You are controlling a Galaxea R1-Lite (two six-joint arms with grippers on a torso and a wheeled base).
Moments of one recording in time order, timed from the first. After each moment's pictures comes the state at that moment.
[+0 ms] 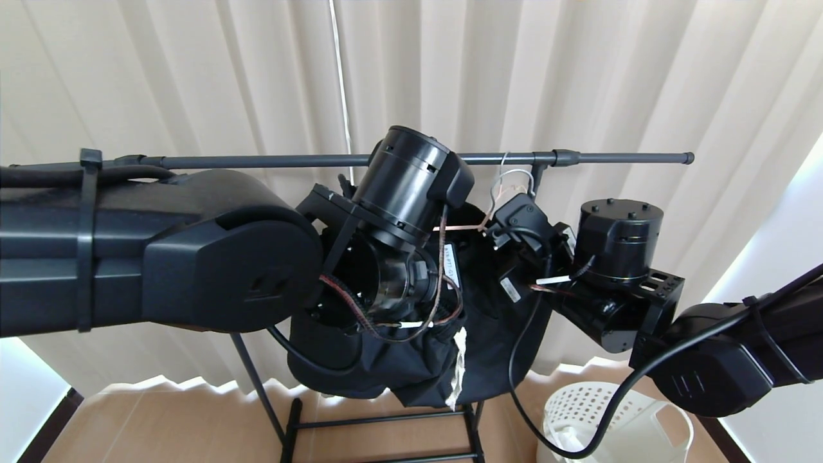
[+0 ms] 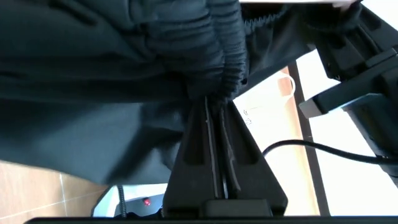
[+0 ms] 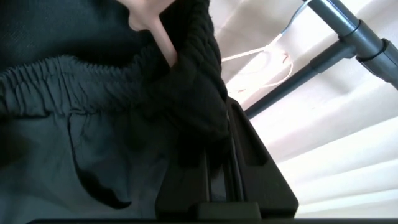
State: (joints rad) left arm -0.86 1.89 -1.50 0.30 0.37 -0.67; right arm 0.62 1.88 -0.87 -0.83 -0.36 -0.46
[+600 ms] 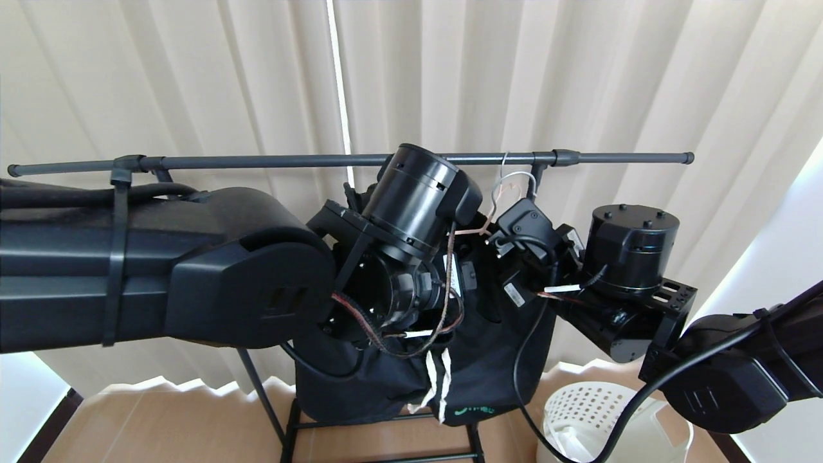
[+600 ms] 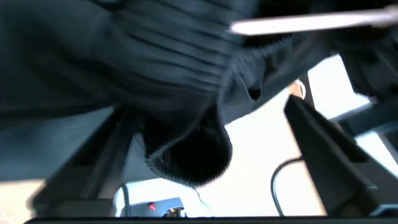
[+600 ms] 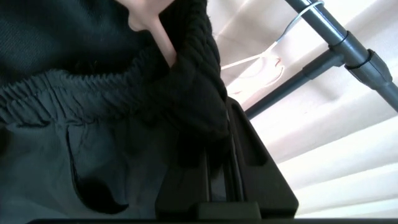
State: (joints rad) left arm -0.88 1.90 -1.46 0.26 0.42 -0.65; right arm 0.63 1.87 -0.82 -0.90 -0.35 -0.50
